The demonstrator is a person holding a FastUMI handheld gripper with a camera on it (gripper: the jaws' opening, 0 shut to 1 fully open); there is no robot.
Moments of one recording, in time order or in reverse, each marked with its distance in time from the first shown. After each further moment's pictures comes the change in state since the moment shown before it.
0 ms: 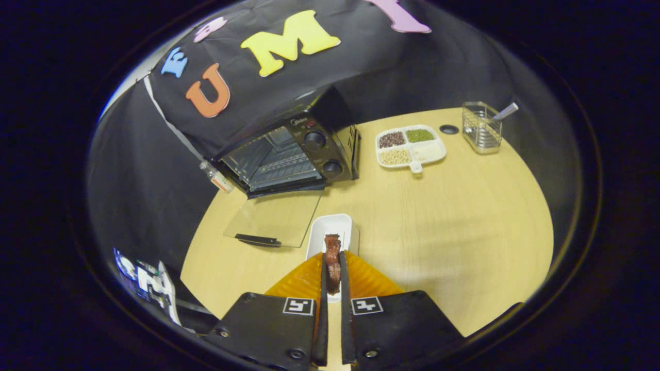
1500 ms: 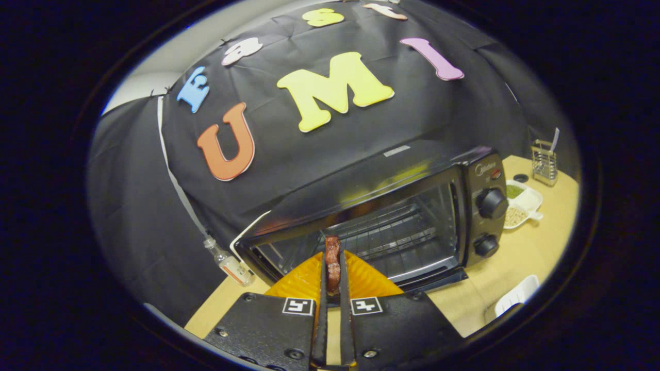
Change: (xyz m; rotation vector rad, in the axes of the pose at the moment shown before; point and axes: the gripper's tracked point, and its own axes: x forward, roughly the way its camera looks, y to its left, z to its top) arm 0.208 0.197 0.133 0.177 -0.560 0.070
